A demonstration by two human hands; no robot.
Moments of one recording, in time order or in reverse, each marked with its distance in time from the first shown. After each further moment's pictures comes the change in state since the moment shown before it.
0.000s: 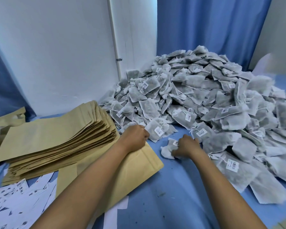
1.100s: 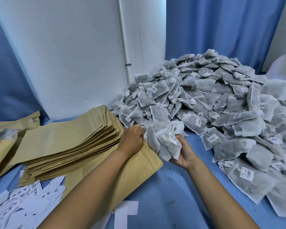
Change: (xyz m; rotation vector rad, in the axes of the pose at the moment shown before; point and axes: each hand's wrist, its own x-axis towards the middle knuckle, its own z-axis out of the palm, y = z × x) left_hand -0.022 -0.020 -0.010 -0.272 0.420 -0.069; right_hand -0.006 -0.056 0.002 2.196 -0.698 -0.342
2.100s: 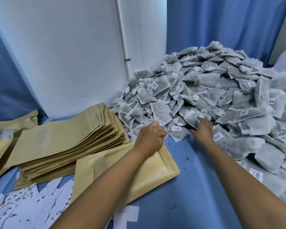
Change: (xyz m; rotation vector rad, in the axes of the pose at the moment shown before) left_hand 0.024 0.027 0.041 0.082 0.029 0.148; right_hand 0.035 -0.078 -0.100 -1.591 1.022 -0.227
